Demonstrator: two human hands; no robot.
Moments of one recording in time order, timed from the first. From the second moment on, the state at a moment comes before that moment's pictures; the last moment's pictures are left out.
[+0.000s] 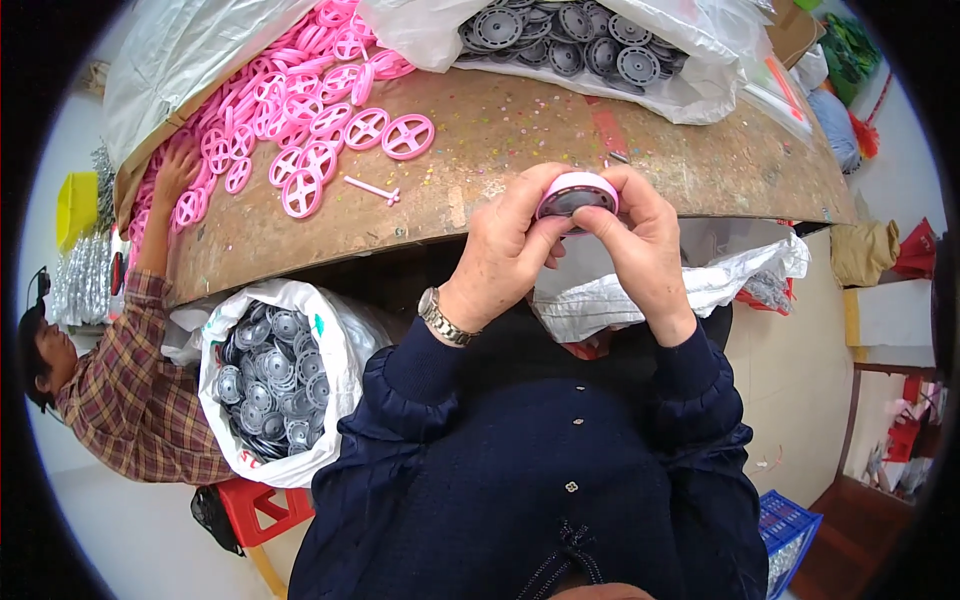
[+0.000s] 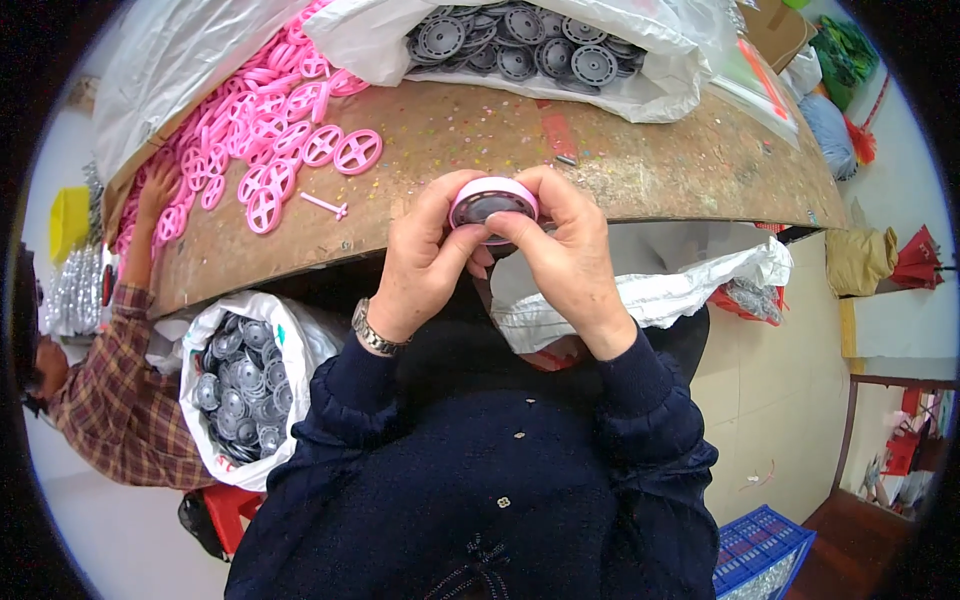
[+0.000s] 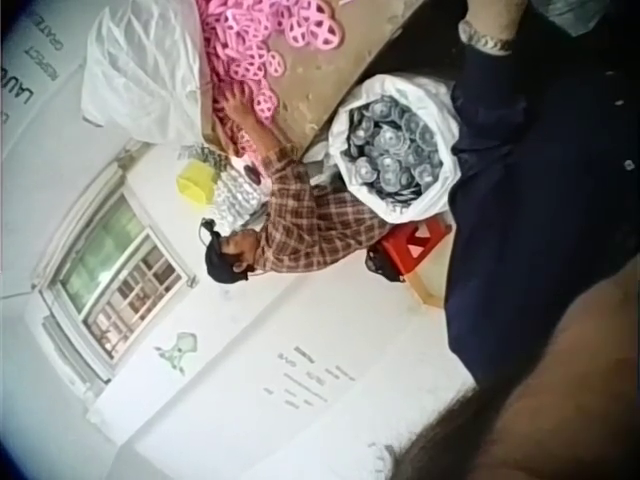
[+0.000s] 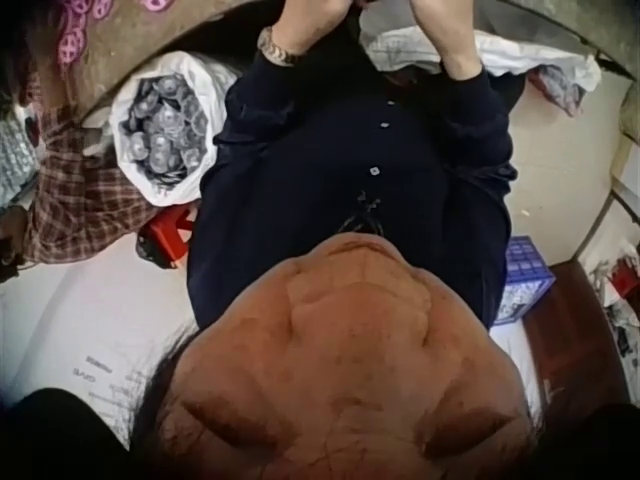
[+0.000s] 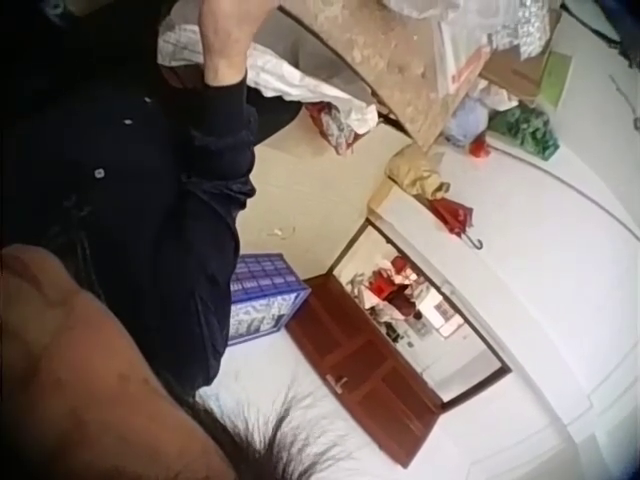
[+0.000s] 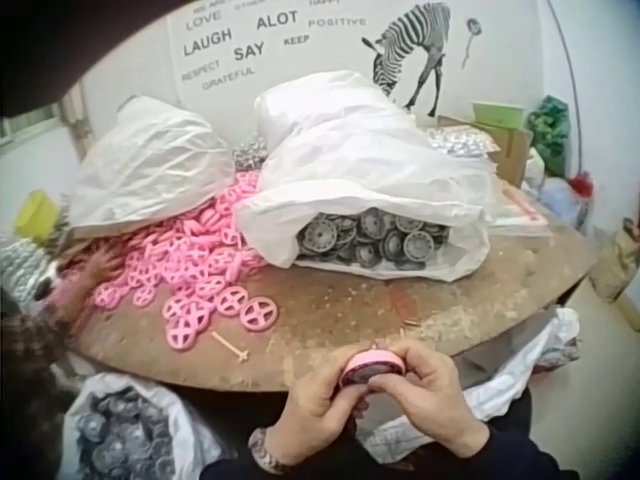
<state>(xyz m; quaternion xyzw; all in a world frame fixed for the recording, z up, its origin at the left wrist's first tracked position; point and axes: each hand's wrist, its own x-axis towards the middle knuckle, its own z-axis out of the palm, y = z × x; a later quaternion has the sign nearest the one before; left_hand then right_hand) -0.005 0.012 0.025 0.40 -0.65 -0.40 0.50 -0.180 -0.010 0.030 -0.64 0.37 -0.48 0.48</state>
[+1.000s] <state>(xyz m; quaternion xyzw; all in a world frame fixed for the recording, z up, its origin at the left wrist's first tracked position) 0.087 -0.065 0.001 0.62 -0.71 0.14 0.30 -0.234 -0.008 0.034 -0.83 0.41 -0.31 0.21</state>
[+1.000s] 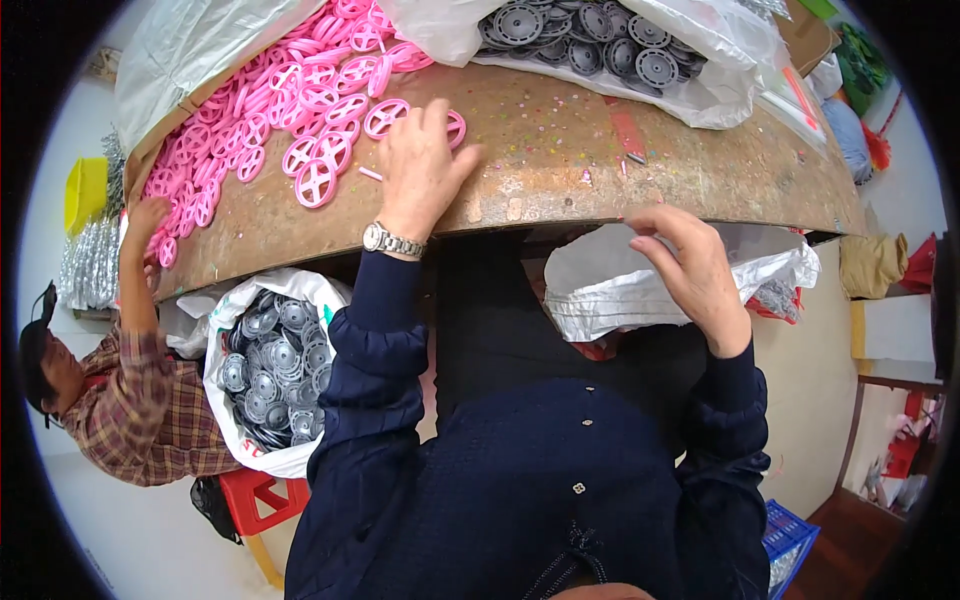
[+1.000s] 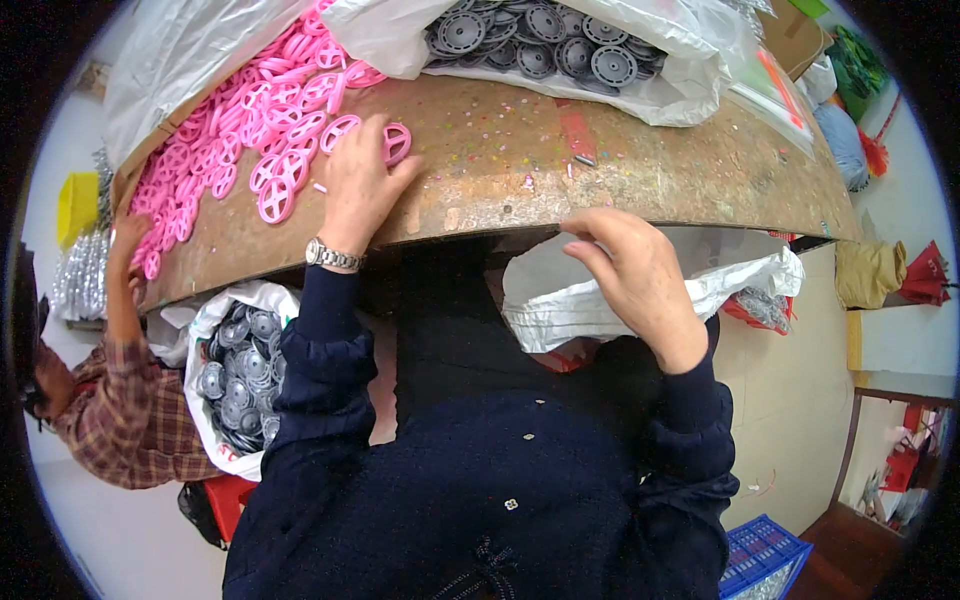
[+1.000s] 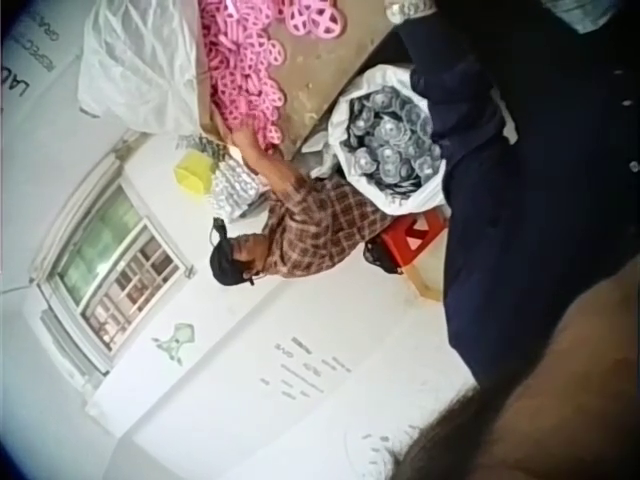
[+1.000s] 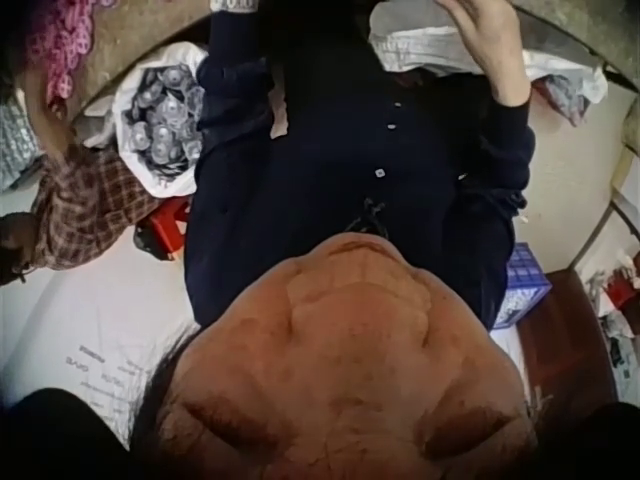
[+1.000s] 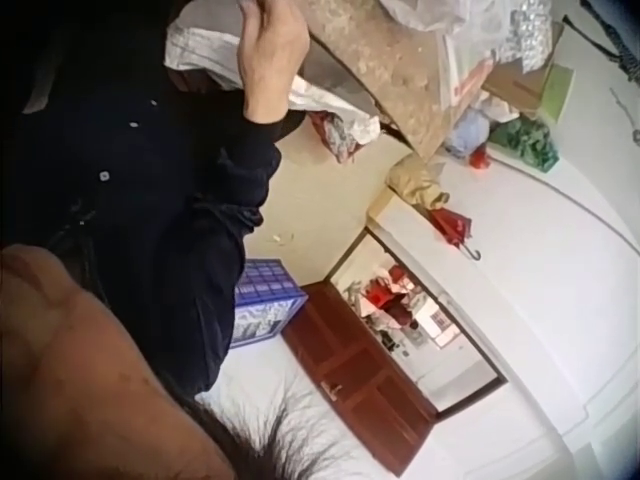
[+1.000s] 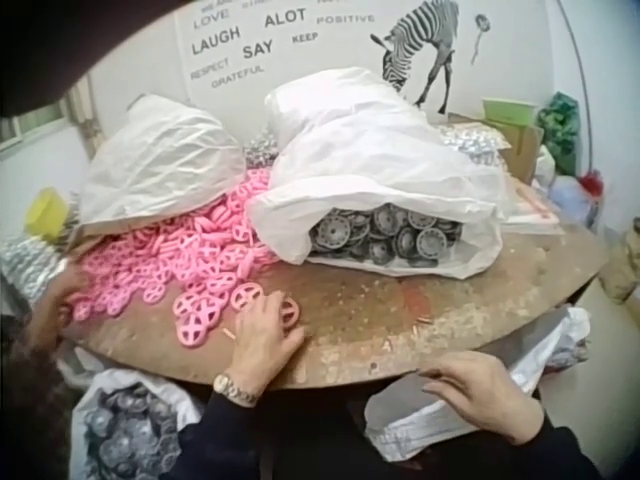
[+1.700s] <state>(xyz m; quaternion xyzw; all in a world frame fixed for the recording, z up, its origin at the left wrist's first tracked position) 0.051 -0.019 0.026 0.33 -0.39 -0.63 0.58 -0.141 -0.065 0.036 -0.70 0.37 -0.41 0.44</state>
